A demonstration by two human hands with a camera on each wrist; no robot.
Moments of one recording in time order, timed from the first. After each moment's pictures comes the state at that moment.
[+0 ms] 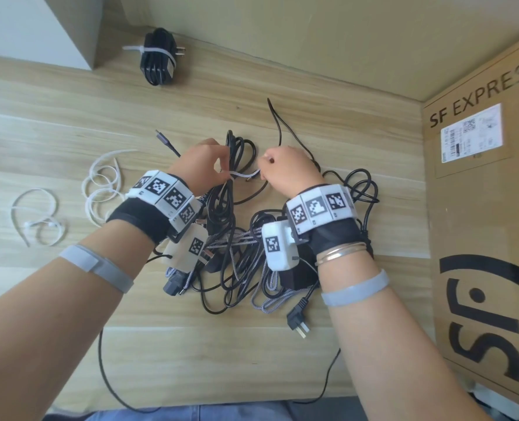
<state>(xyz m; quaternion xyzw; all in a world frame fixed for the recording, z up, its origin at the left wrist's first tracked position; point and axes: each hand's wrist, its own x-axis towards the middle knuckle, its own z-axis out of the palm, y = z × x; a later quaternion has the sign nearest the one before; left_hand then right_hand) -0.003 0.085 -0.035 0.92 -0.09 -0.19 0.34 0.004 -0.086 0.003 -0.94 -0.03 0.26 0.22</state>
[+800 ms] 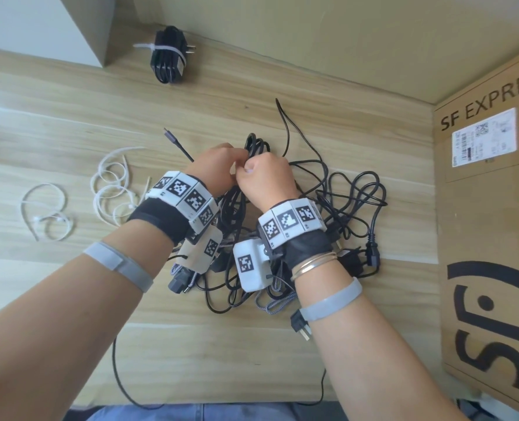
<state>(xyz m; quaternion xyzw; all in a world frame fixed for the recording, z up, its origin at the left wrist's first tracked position) -0.005 0.070 -0.027 0.91 -0.09 -0.24 0.32 -0.018 -0.045 -0.009 -0.94 0.01 0.18 0.27</state>
